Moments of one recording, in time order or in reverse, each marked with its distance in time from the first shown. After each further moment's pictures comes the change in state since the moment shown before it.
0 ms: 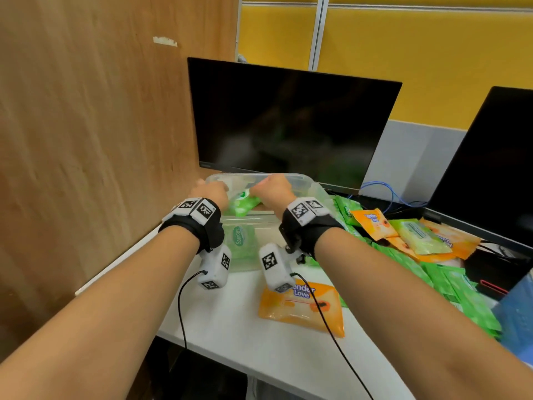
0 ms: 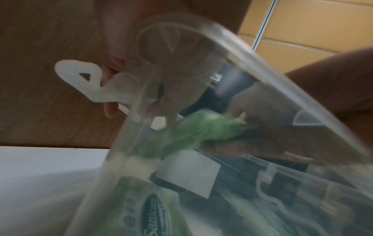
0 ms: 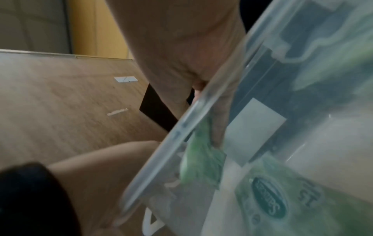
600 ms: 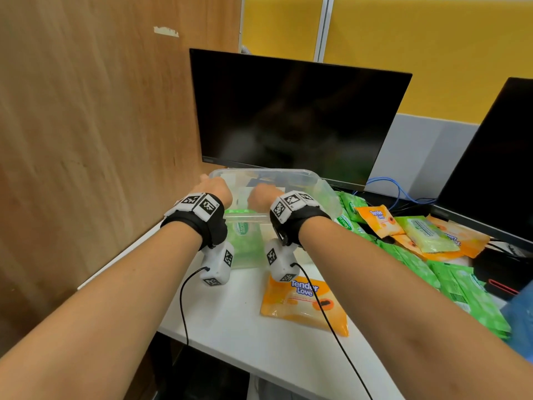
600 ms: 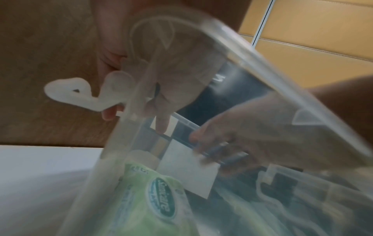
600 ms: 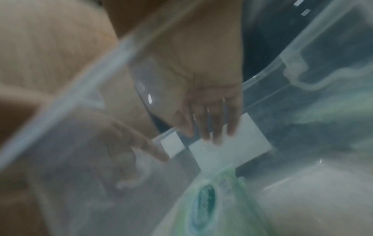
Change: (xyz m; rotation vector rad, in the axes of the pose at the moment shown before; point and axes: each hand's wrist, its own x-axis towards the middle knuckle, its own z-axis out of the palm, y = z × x) left_hand 0.001 0.007 0.000 0.120 -0.016 -0.111; right_hand -0.003 0.001 0.007 -0.601 -0.196 -0.178
